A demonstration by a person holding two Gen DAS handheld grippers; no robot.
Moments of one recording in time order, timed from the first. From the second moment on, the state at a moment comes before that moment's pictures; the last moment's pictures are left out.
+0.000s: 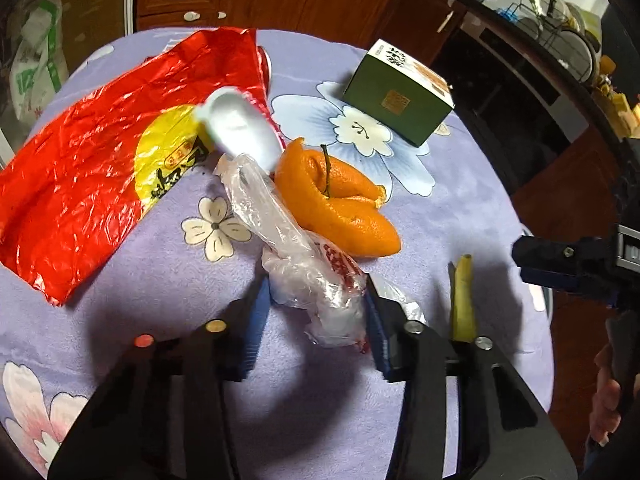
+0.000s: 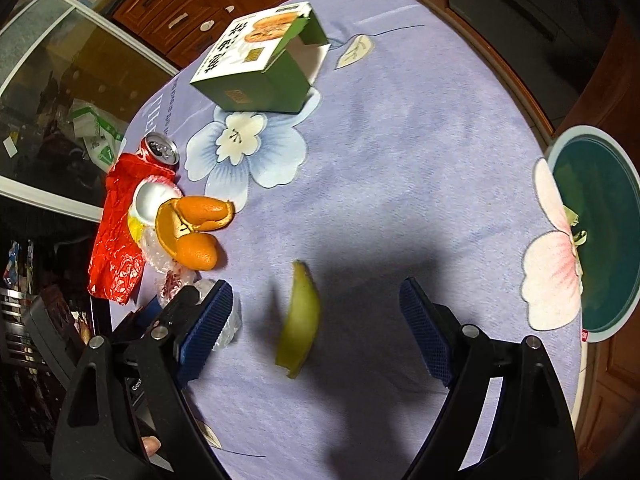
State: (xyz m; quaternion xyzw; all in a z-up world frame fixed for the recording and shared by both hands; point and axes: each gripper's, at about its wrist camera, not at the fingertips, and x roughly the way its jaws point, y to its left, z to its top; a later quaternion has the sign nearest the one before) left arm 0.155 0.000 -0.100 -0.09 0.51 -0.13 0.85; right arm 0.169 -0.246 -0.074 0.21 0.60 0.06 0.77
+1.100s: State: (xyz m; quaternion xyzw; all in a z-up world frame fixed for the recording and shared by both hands) left arm 0.128 0.033 -0.087 -0.09 0.50 -0.16 0.84; right arm 0.161 -0.190 -0.102 0.08 0.58 0.05 0.81
